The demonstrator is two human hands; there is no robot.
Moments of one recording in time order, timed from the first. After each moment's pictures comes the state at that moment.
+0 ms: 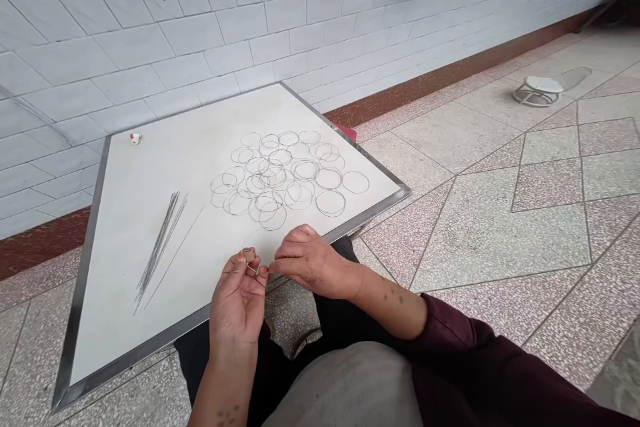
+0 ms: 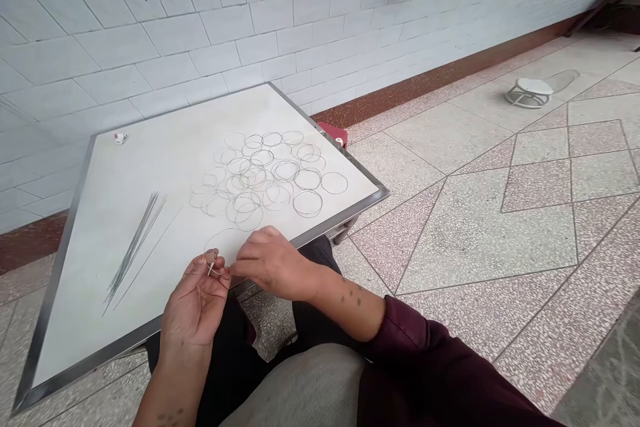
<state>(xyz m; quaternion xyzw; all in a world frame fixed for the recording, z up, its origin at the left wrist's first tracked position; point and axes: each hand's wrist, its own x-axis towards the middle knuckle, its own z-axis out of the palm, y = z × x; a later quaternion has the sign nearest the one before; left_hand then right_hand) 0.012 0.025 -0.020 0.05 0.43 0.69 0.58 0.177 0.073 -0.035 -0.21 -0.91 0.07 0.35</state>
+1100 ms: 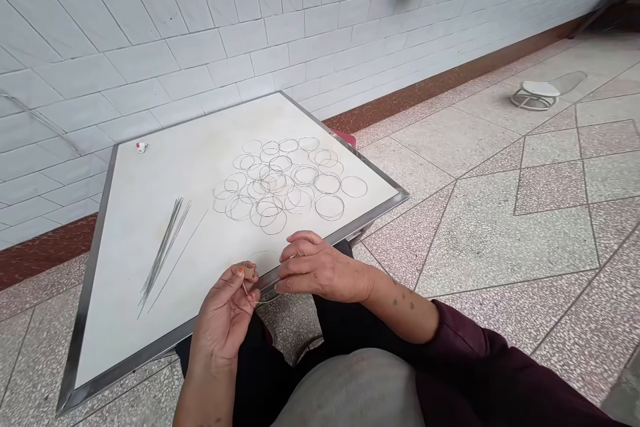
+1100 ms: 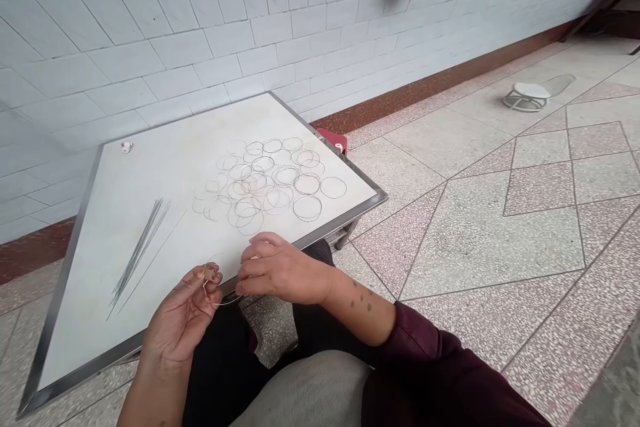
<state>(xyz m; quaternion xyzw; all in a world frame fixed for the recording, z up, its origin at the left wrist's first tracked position) -0.013 0.015 -0.006 0.14 0.47 0.60 0.63 0.199 0.069 -0.018 -0.12 -0.95 0.01 0.30</state>
